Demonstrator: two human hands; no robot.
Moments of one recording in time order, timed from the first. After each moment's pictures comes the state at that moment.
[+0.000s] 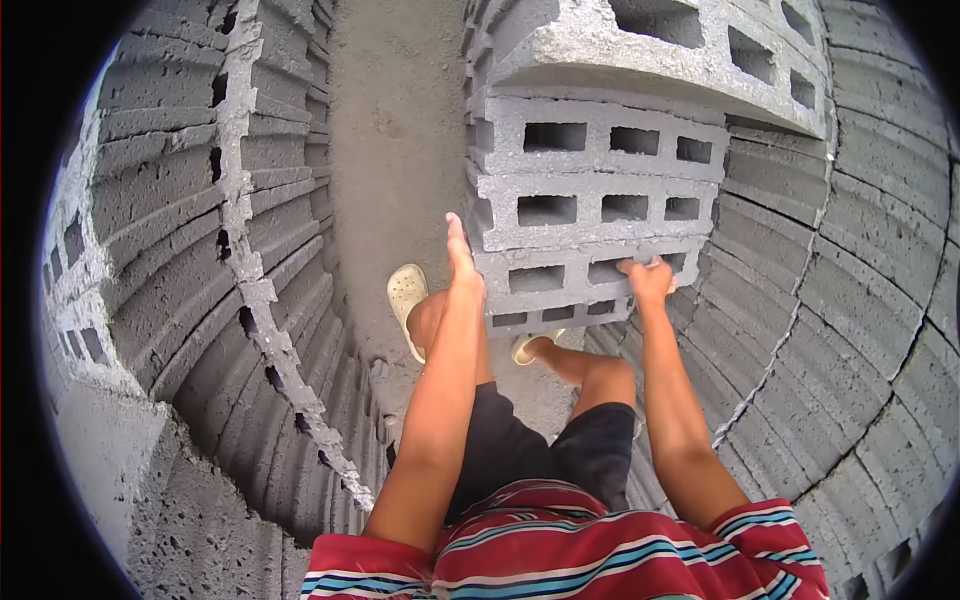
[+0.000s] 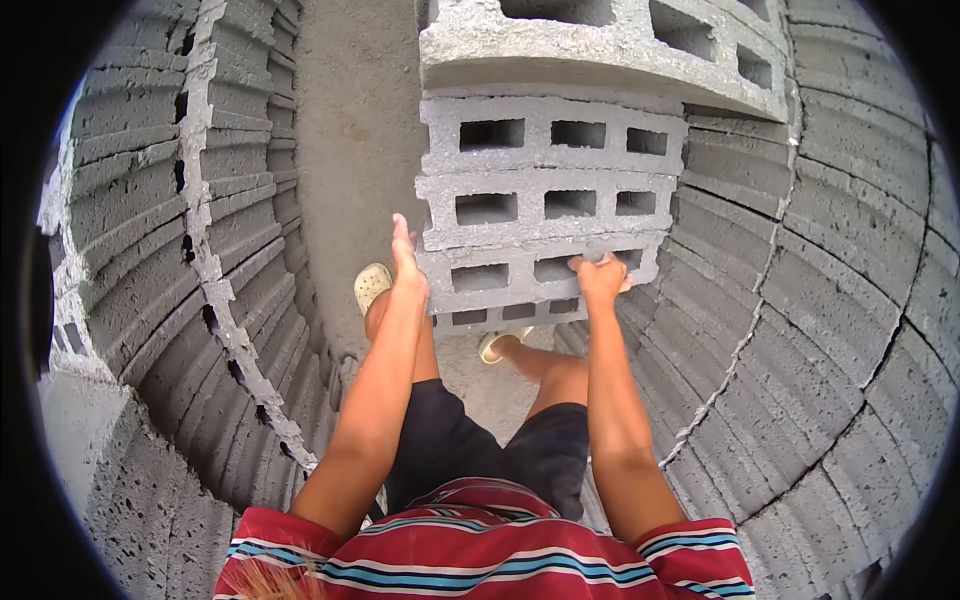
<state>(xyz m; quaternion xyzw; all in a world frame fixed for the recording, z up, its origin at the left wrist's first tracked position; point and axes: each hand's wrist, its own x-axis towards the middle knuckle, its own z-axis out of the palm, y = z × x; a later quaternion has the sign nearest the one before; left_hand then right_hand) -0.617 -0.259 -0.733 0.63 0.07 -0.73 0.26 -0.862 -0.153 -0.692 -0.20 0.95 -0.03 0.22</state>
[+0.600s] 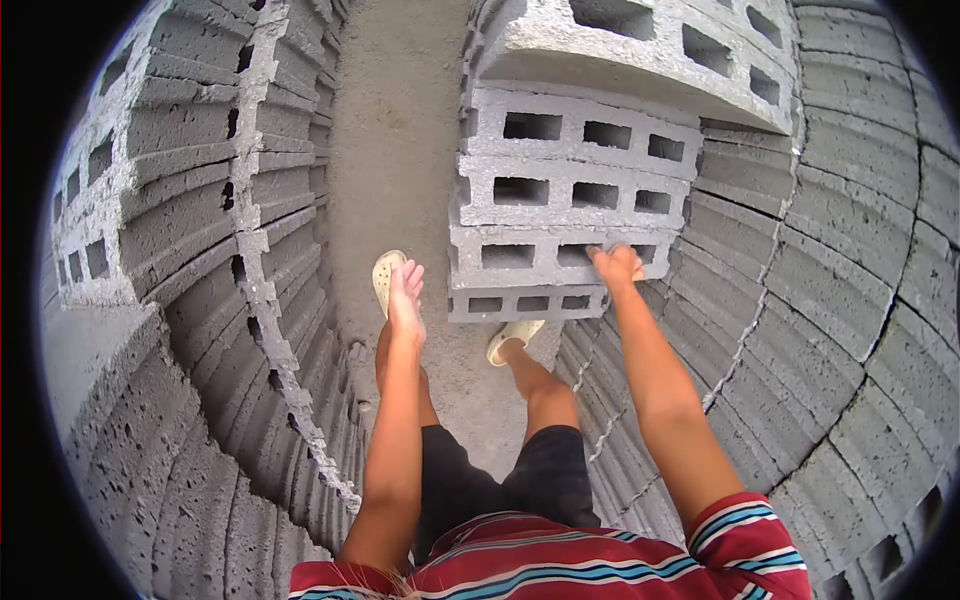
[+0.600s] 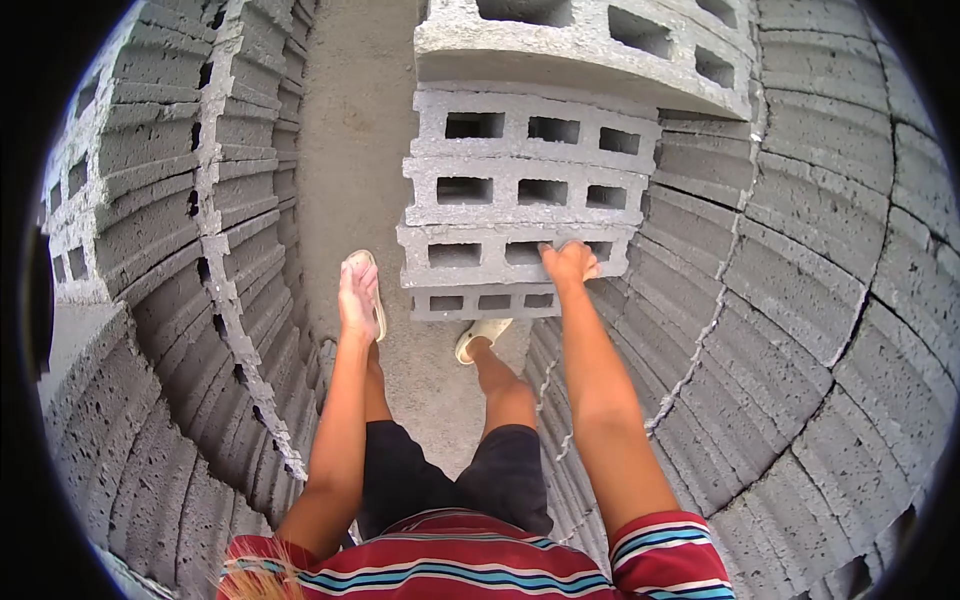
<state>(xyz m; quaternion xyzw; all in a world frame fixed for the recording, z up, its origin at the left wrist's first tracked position) -0.534 -0.168 -0.707 0.66 -0.04 -0.70 0.28 -0.872 -0.164 -0.690 -0.24 0.91 0.18 0.29</state>
